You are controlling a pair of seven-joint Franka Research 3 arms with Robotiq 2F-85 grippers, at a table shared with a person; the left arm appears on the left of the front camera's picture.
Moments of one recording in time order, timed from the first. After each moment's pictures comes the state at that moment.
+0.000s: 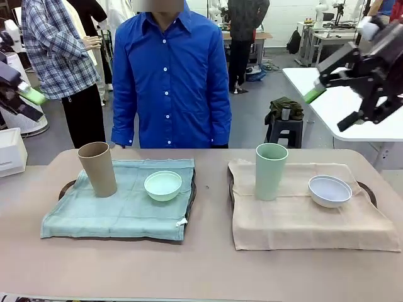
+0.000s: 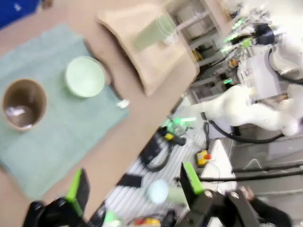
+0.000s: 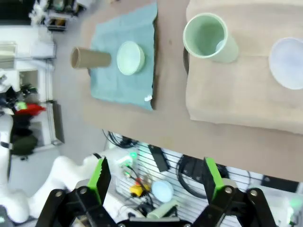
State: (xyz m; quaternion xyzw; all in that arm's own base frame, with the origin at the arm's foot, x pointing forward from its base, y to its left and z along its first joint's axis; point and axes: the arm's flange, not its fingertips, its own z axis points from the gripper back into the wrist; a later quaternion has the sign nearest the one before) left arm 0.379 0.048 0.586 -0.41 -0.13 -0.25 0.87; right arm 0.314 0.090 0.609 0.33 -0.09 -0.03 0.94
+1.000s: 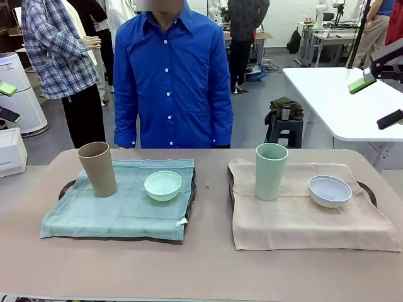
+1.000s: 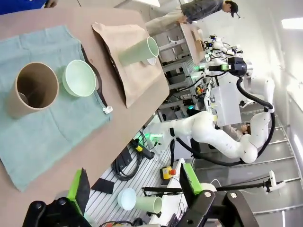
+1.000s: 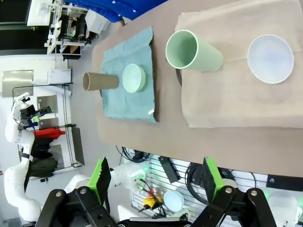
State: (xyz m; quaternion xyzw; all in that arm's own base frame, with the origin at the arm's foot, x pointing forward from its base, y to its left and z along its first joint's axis) left arm 0.386 0.116 0.567 -0.48 -0.11 -0.16 0.85; right arm 0.291 0.025 0.612 0.36 -0.12 -0.09 0.92
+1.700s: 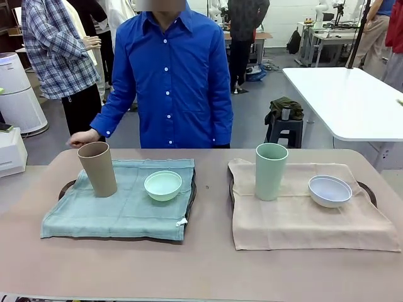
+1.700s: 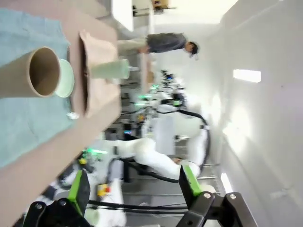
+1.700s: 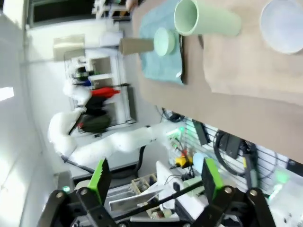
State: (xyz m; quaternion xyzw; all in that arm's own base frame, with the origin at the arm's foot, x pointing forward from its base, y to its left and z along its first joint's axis) left arm 0.401 0.182 0.500 -0.64 -0.03 0.00 0.77; right arm 0.299 -0.095 0.542 0.53 -0.01 -0.05 0.85
